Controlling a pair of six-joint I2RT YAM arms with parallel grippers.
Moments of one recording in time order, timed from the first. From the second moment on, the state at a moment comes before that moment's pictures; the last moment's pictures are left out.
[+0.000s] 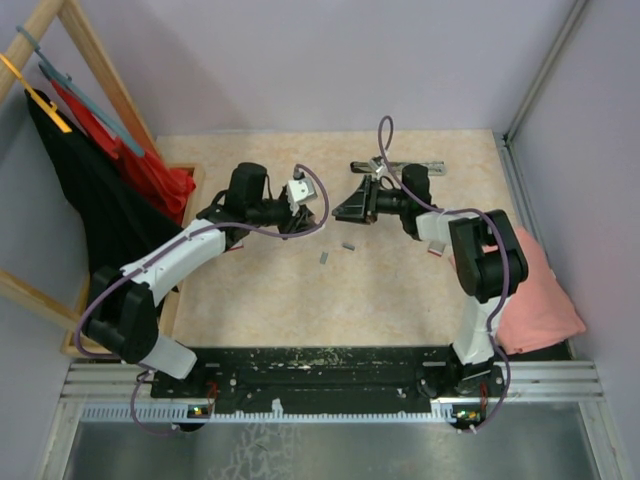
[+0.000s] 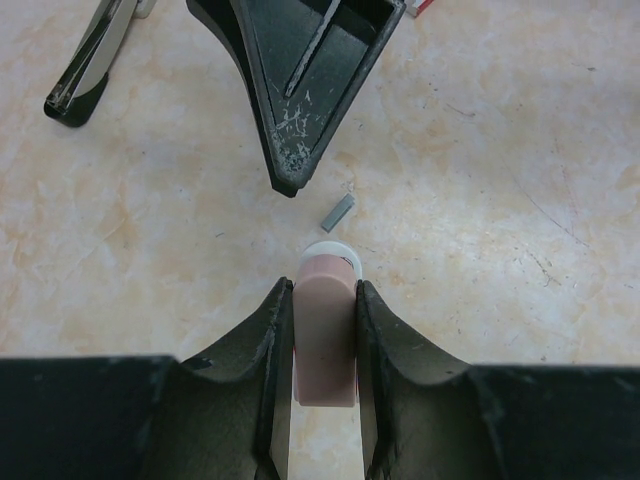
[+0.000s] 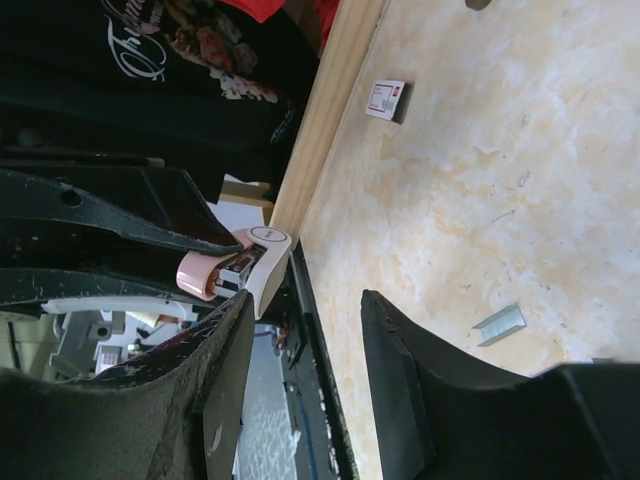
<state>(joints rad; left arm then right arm) -0.51 1.51 1.10 -0.13 0.65 0.46 0.27 1.89 1.02 0.62 -1.08 0.95</state>
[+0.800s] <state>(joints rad) -0.51 1.55 1.10 -0.11 0.66 0.44 0.35 1.91 1.02 0.58 -1.10 0.93</state>
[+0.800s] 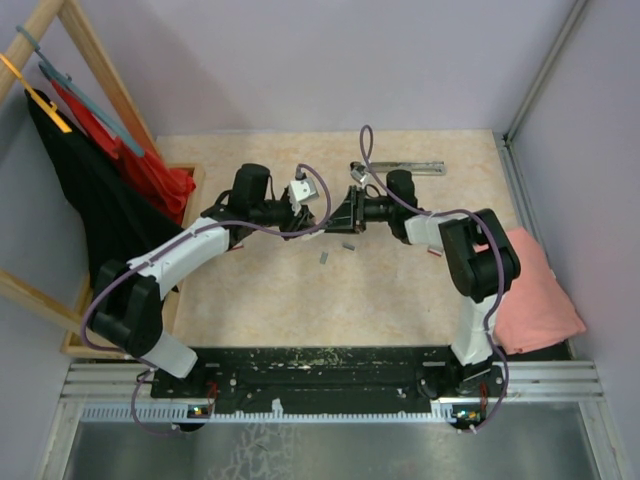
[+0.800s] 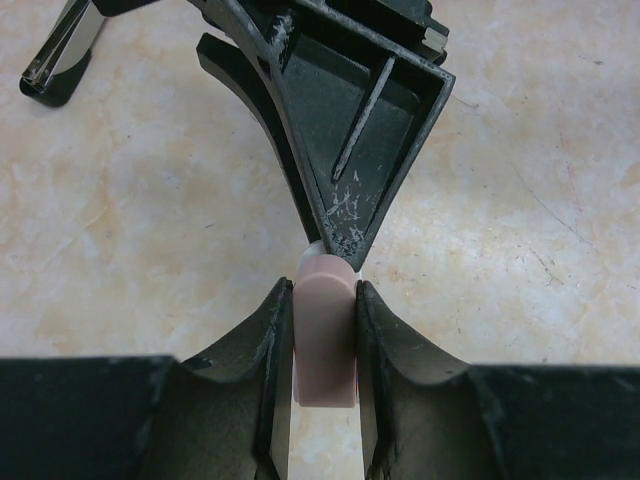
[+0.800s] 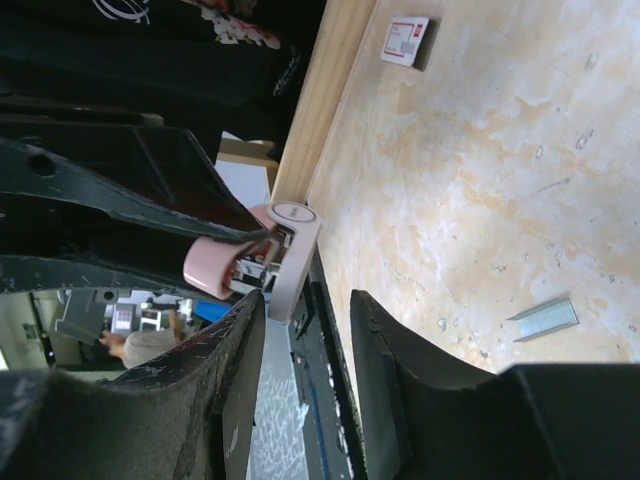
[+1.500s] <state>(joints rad) -0.51 1.57 1.10 -0.12 0.67 0.44 0.36 1.94 1.03 0.58 -1.12 0.94</state>
